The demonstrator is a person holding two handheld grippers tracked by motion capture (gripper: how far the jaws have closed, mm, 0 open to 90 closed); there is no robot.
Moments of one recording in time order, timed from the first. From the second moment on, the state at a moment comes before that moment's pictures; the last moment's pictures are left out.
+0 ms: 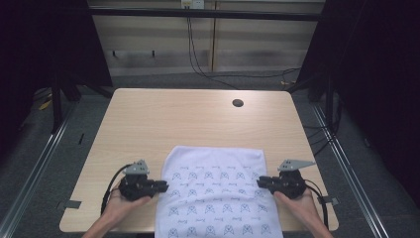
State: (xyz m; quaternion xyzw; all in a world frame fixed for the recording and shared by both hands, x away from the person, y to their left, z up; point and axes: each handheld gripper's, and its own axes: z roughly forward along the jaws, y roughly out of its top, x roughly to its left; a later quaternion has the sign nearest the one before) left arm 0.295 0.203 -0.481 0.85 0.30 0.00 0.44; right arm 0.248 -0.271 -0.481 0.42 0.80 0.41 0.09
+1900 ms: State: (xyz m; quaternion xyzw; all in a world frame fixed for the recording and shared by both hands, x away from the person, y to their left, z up) left arm 0.366 0.203 -0.469 0.80 0.35 0.02 0.49; right arm 0.337 -0.278 -0.458 0.45 0.74 0.48 0.12
